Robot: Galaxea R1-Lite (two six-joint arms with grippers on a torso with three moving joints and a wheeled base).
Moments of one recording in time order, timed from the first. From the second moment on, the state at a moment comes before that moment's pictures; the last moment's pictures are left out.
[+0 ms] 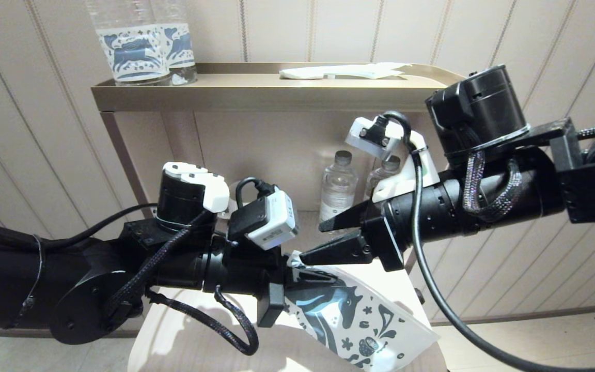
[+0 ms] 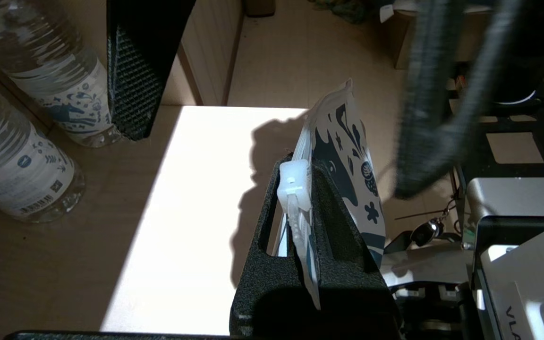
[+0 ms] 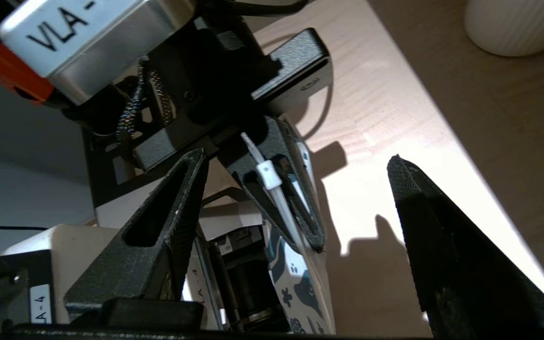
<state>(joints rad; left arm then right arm) -0.72 1.77 -0.89 -0.54 -0.73 0.41 0.65 1.65 -1.38 0.25 0.57 -0.09</state>
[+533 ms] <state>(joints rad) -0.72 1.78 -0.89 -0.54 -0.74 0.40 0.64 1.65 -1.34 0.25 0.66 -0.14</state>
